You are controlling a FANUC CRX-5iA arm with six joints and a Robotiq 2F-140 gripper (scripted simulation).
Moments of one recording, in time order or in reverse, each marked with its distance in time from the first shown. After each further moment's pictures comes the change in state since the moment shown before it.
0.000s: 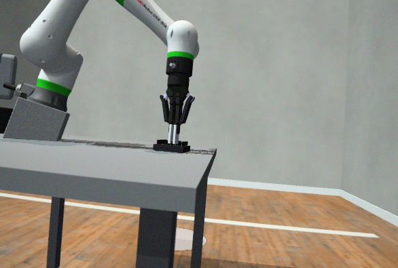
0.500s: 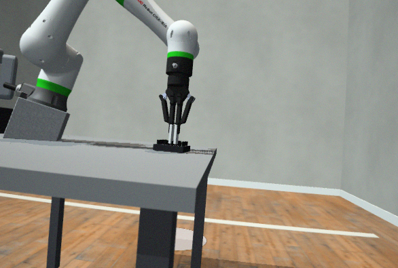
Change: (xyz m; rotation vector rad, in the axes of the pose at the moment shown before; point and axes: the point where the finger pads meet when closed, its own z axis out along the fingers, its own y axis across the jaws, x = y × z) arm 0.000 0.000 0.000 0.001 0.002 -0.164
